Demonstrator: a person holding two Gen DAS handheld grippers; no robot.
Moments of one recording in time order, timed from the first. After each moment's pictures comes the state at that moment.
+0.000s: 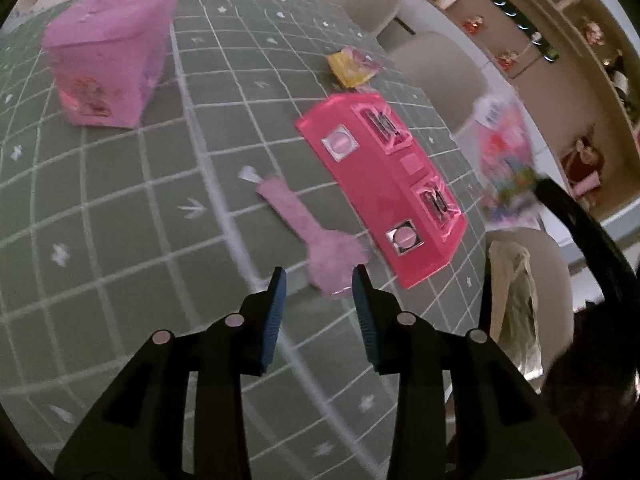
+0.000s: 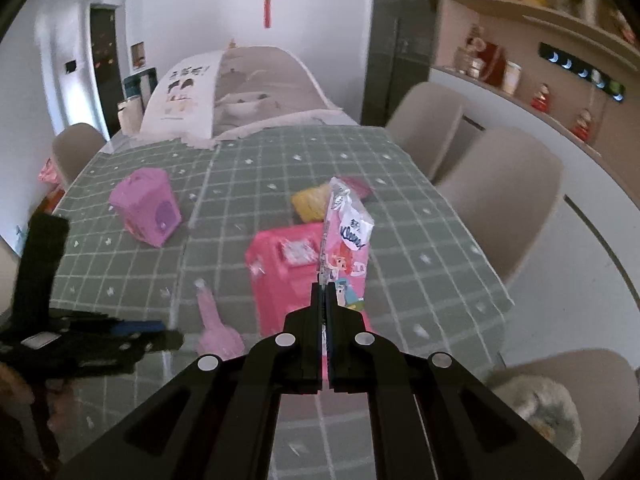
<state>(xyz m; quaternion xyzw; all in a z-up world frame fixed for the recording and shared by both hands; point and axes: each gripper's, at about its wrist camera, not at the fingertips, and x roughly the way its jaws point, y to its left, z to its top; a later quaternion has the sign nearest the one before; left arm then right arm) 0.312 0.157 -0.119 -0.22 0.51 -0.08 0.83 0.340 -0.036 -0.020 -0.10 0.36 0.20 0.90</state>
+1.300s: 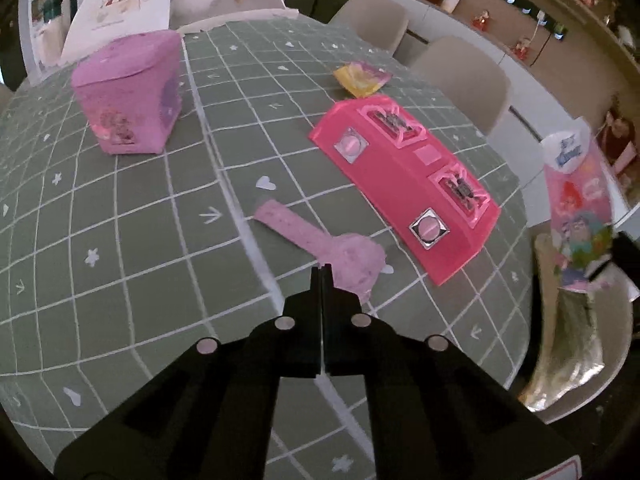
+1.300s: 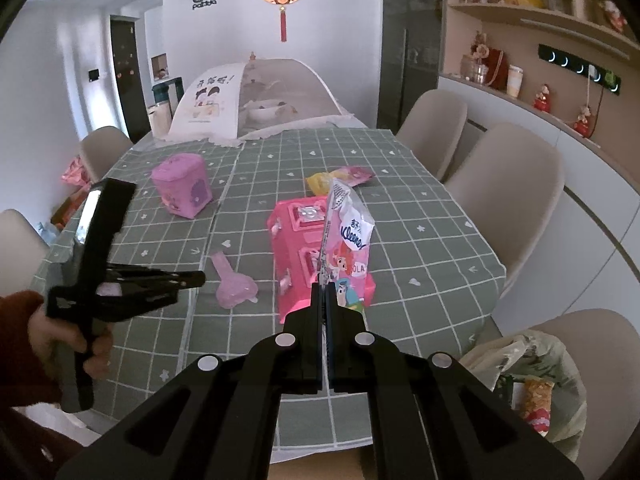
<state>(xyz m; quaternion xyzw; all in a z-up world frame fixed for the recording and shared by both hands) 0.283 0.140 -0.114 -0.14 0.47 -0.02 0.87 0.272 -0.081 -0.024 -0.09 0.34 0.24 0.90</state>
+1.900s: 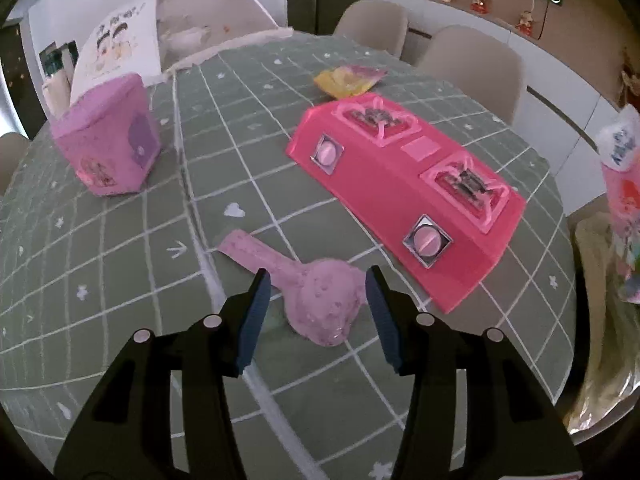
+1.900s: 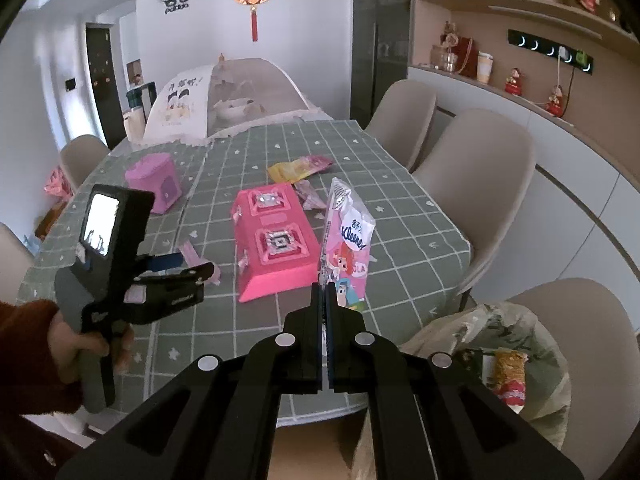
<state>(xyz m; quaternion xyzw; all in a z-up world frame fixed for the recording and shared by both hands) 0.312 0.083 -0.136 -0.04 0.44 0.04 0.89 0.268 -0.128 -0.029 -0.08 0.35 0.20 0.91</state>
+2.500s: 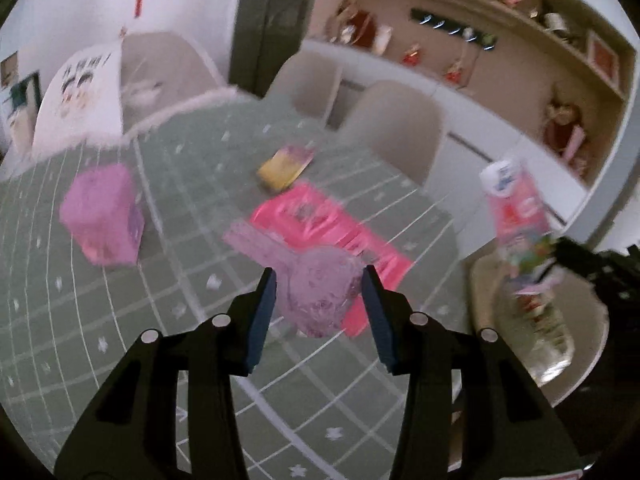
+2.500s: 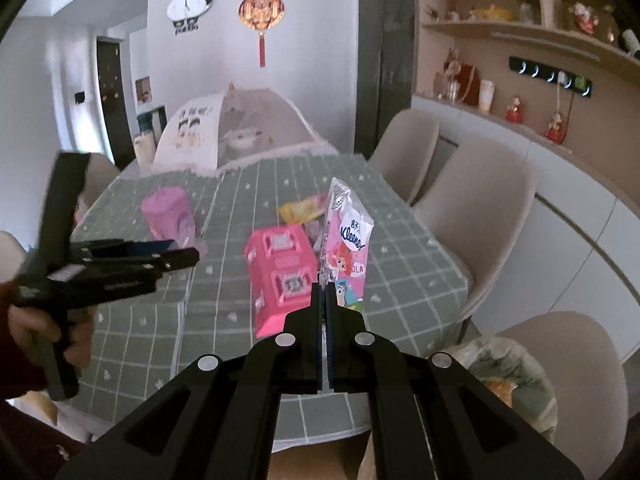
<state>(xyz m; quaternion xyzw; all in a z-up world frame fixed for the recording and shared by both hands) 0.277 0.099 -0.028 -0.08 0.36 -0.09 0.93 0.257 -0.123 0.017 -0.07 0.30 0.21 0.93</state>
